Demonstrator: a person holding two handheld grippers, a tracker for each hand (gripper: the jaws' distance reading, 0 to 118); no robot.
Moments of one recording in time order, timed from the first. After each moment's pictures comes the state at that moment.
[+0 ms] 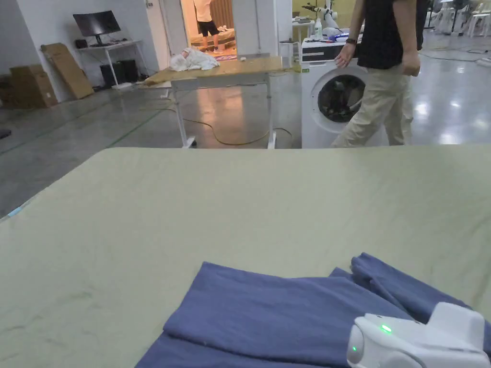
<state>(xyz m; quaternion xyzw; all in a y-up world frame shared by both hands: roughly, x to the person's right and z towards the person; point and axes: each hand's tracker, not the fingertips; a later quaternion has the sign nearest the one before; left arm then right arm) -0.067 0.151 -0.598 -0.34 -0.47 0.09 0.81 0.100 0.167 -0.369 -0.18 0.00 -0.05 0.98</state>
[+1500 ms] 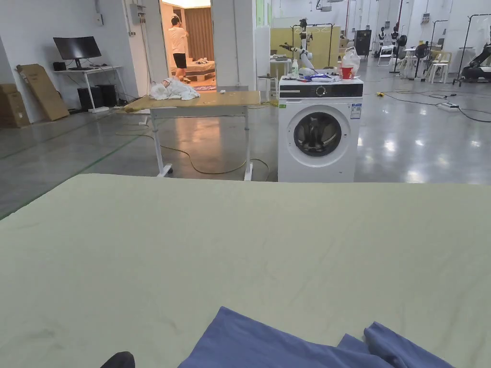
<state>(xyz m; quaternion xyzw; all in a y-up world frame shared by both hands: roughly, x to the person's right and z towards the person) -0.341 0.273 -0.393 -0.04 -0.01 -0.02 1.00 0.042 0.250 -0.417 -0.06 0.07 -0.01 1.00</state>
